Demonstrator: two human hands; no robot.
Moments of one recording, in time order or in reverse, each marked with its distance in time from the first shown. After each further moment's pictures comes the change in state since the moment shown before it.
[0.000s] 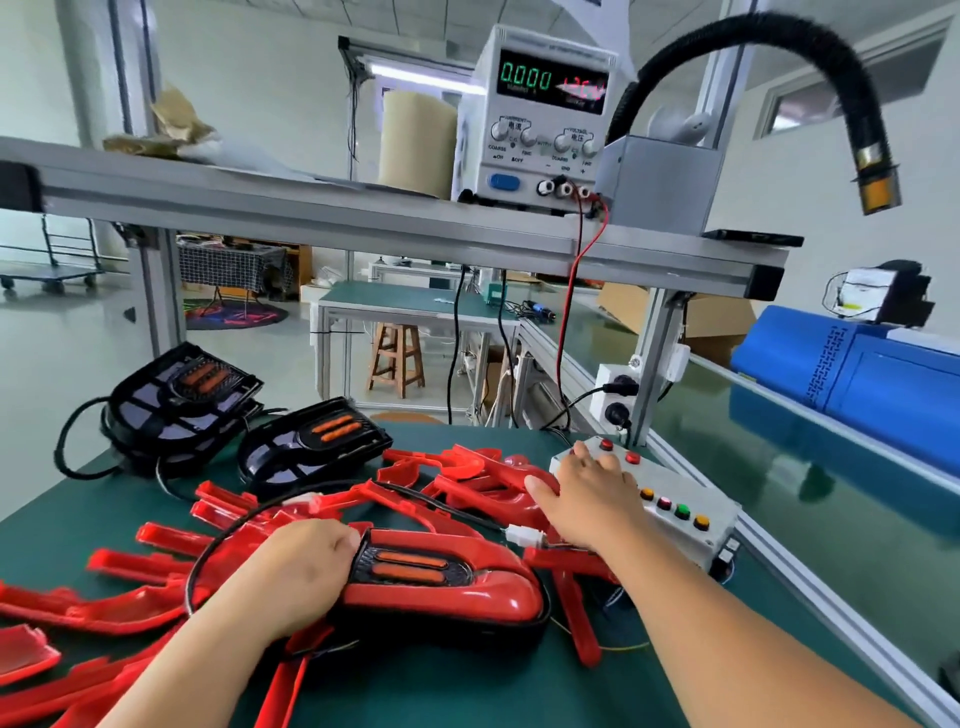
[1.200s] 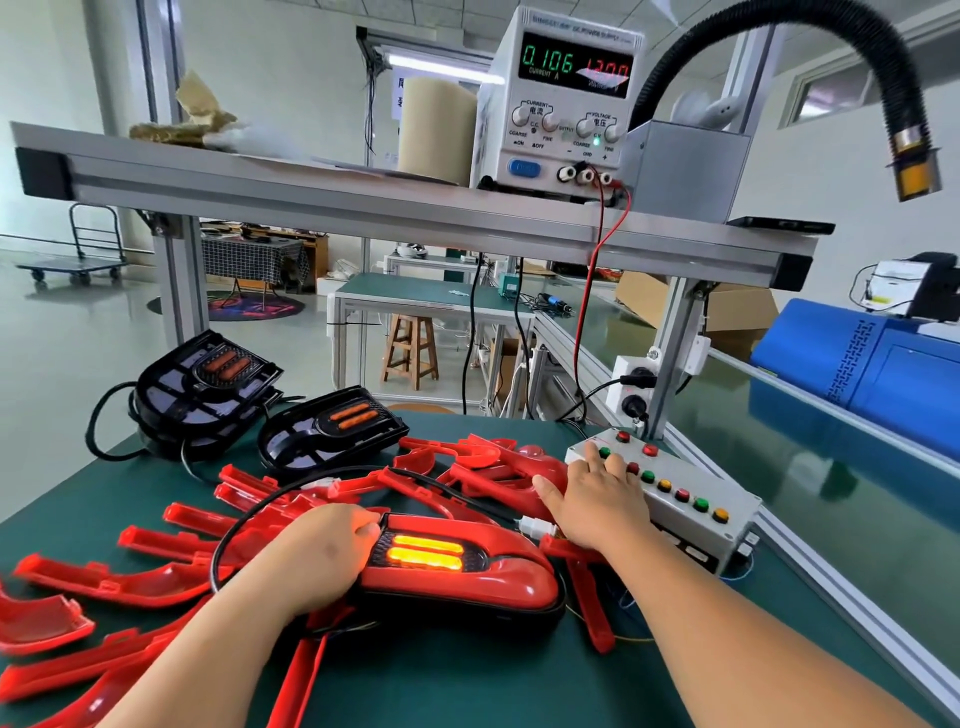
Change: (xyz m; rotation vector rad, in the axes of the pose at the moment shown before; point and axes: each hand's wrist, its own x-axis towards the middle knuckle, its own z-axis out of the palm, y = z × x) left_hand -0.004 0.006 -0.003 -0.085 -0.014 0.009; right_hand 0.017 -0.001 0.030 -0.050 -0.026 0.015
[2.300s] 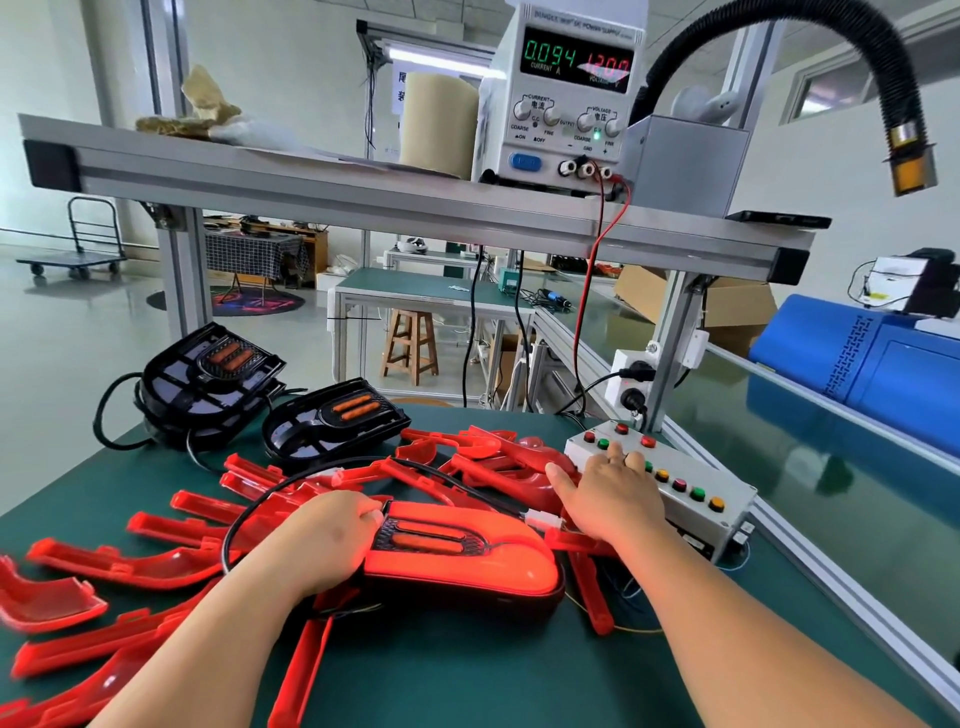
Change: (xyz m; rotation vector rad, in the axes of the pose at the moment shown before) left_hand 0.000 0.000 0.001 0.007 -0.010 -0.014; right_hand -0.005 0.011 0.002 -0.010 0.044 0.112
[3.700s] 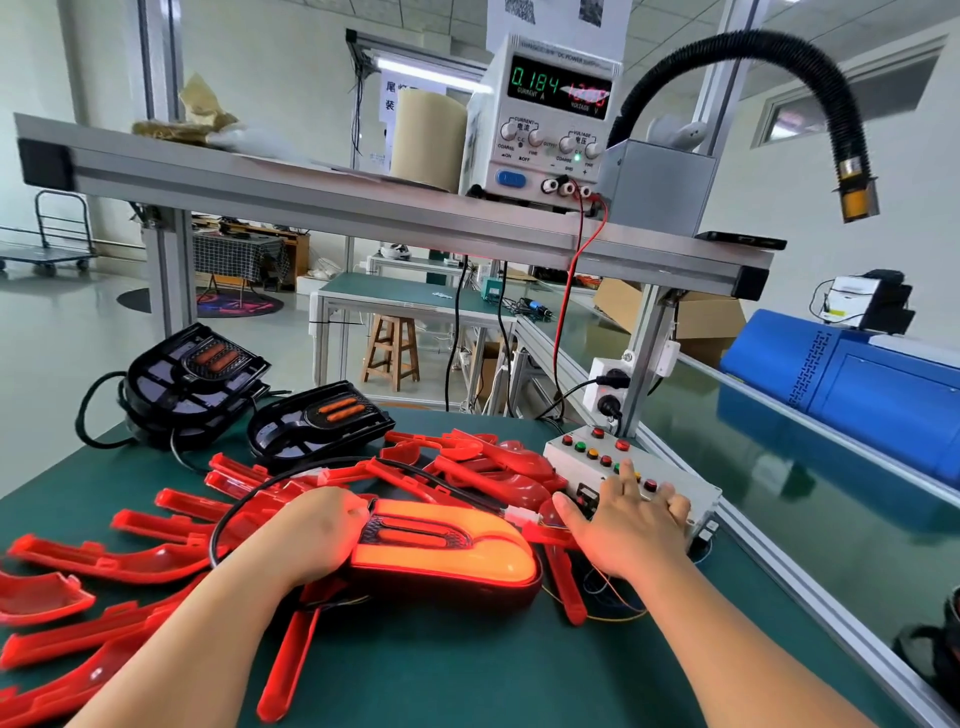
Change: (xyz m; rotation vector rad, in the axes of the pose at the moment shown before) left_hand 0.004 -0.003 0.001 0.081 -0.019 0.066; right_hand -0.043 0.033 -0.004 -0.084 -0.017 0.096
